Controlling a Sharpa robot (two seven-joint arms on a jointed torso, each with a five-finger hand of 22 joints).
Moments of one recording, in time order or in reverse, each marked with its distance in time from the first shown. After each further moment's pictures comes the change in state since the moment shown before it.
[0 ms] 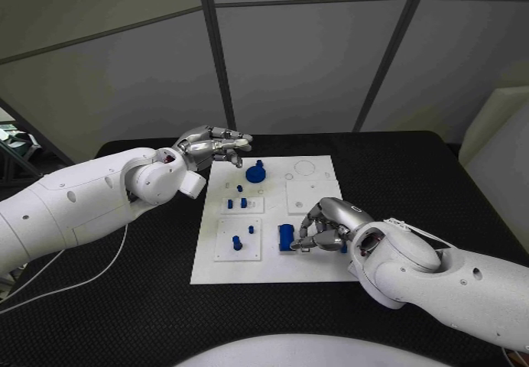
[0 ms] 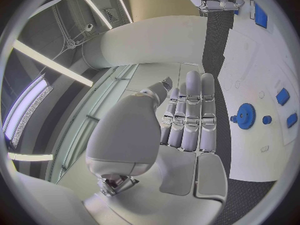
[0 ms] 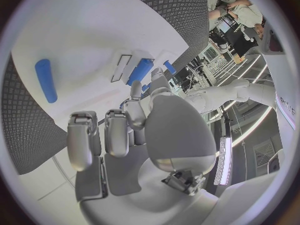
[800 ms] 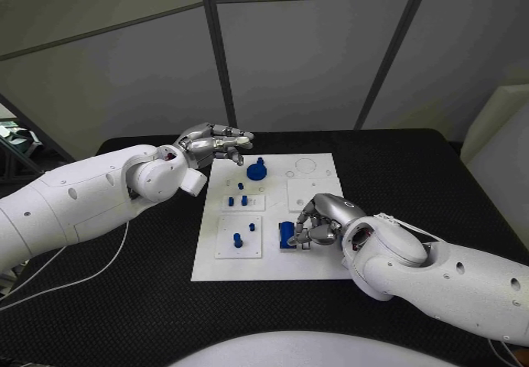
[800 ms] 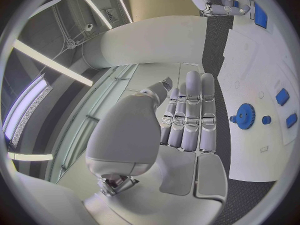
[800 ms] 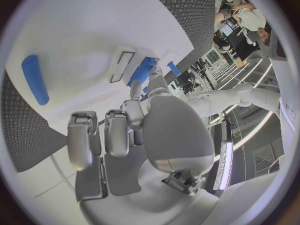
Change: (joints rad) left arm 0.000 0.000 0.000 0.000 0.000 0.001 -0.001; left_hand 0.000 0.000 0.000 0.000 0.000 0.000 0.000 0.000 0.000 0.000 0.000 0.000 0.000 0.000 0.000 0.000 0.000 0.000 0.000 0.000 0.000 0.000; right arm 0.001 0.058 0.002 -0.054 -0.048 0.015 -0.027; right_hand 0.049 0.041 -0.006 -0.068 0.005 0.011 -0.011 0.000 0.010 0.000 0.000 0.000 0.004 0.000 -0.007 0.004 0.000 0.000 -0.004 -0.003 0.000 0.000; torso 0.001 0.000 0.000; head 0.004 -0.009
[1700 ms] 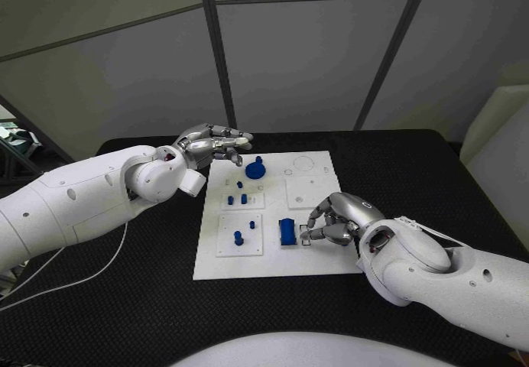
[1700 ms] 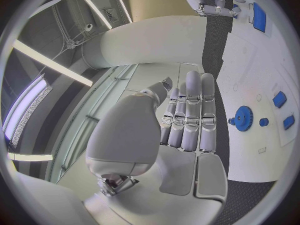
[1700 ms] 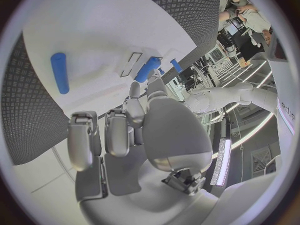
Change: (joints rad) left arm 0.000 -0.006 0.000 0.001 0.000 0.001 -0.001; left_hand 0.000 0.000 0.000 0.000 0.000 0.000 0.000 0.000 0.000 0.000 0.000 0.000 0.000 0.000 0.000 0.000 0.000 0.000 0.000 0.000 0.000 0.000; right arm -0.001 -0.098 -0.002 0.058 0.004 -0.057 0.027; right_hand -0.030 0.034 -0.065 -0.028 0.088 -0.062 0.029 -0.067 -0.025 -0.008 0.008 -0.041 -0.021 0.001 0.003 -0.012 -0.009 0.000 0.001 -0.001 0.000 0.000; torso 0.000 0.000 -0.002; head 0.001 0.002
